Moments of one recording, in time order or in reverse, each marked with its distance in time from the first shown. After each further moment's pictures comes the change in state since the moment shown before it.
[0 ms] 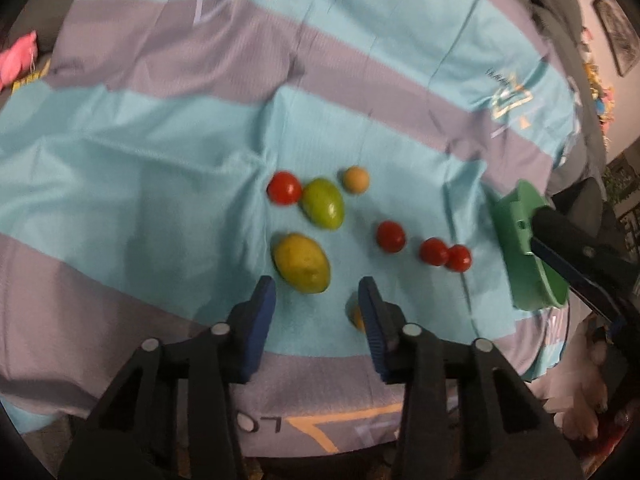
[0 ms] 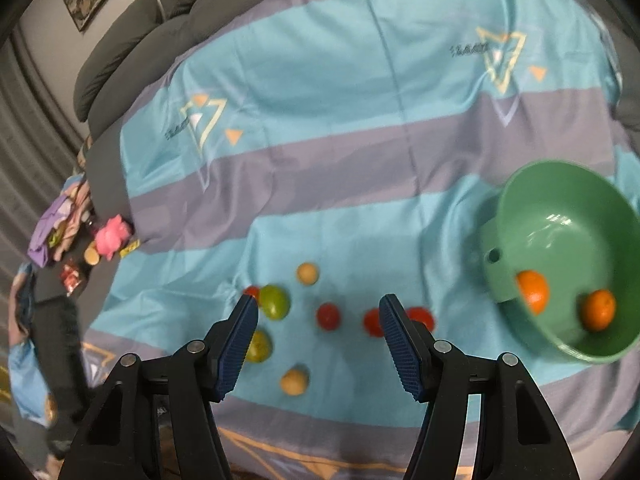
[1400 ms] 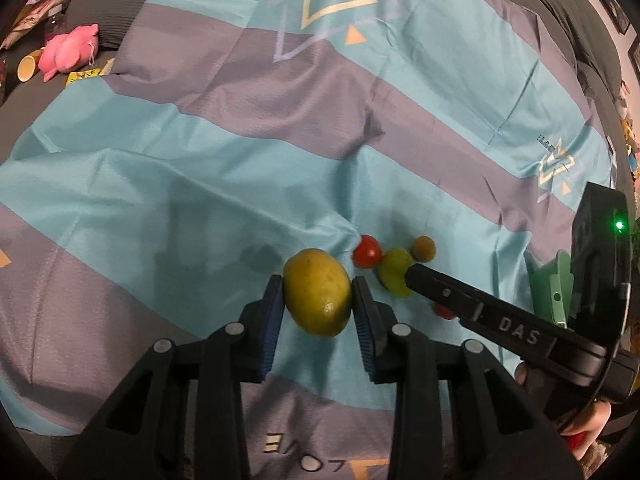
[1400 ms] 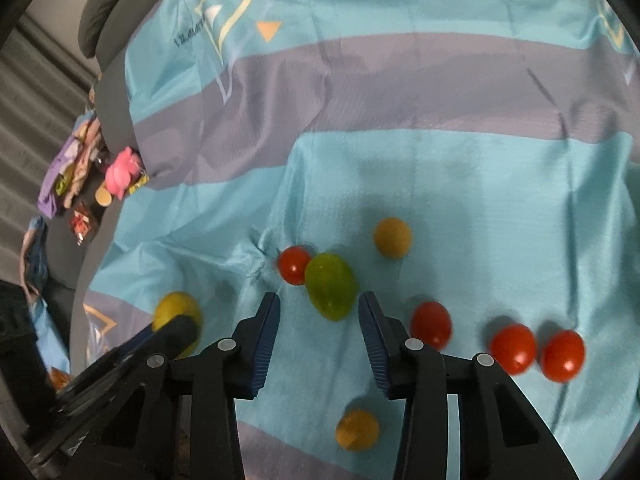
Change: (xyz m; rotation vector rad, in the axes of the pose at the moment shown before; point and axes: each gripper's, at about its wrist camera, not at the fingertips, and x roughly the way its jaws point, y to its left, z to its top) left arm -0.022 0.047 0.011 -0.118 -0.172 0.123; right arm 0.122 0.038 0.002 -0.084 0.278 0.123
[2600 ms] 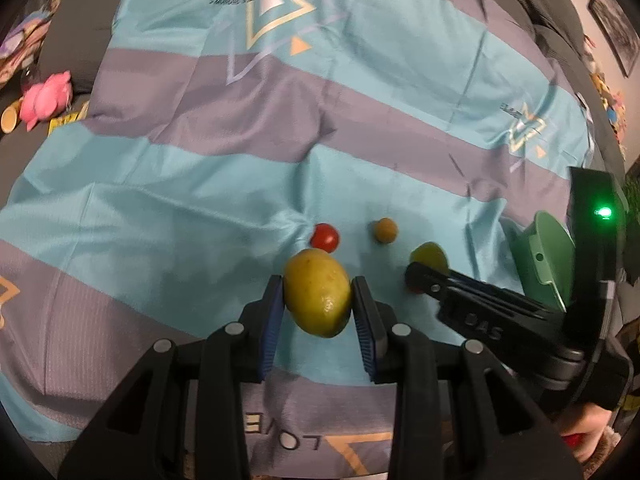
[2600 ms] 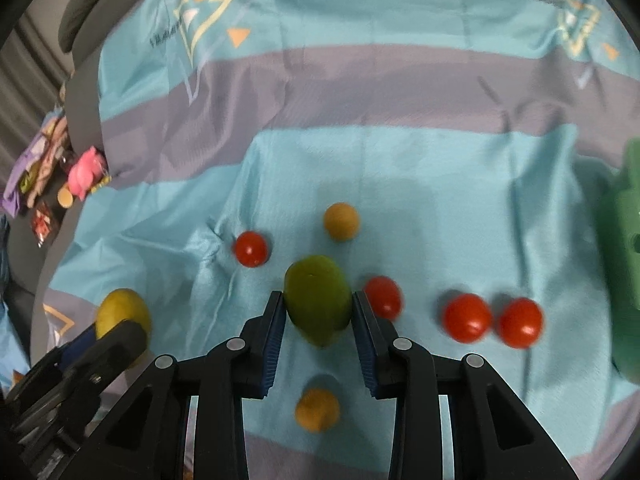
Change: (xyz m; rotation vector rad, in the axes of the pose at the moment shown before) left arm -0.021 -0.041 -0.016 0.160 -0.038 -0.027; right arm -0.032 -0.004 -0.024 0.019 -0.109 -0.177
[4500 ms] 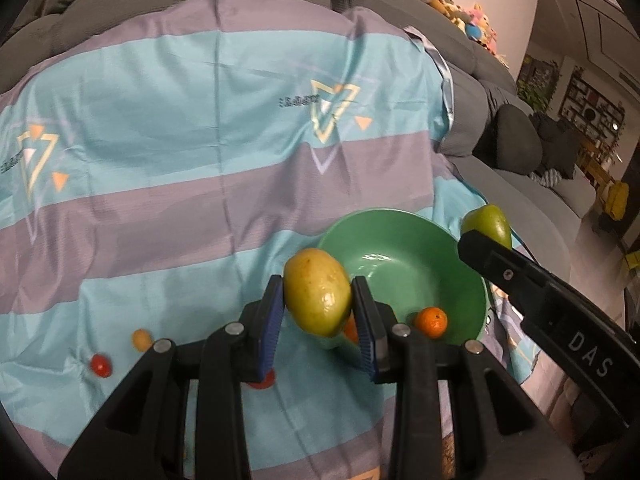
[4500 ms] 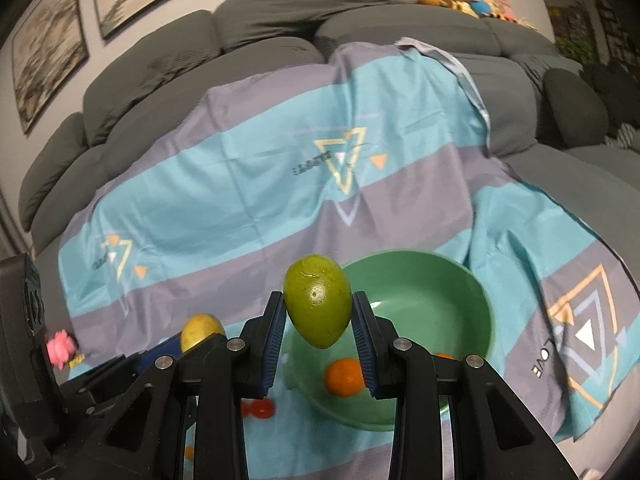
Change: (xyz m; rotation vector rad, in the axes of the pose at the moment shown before) left arm 0.014 -0.241 0.026 0.442 -0.069 -0.287; right arm -0.186 -0.156 -0.022 0.313 -0.546 -0.219
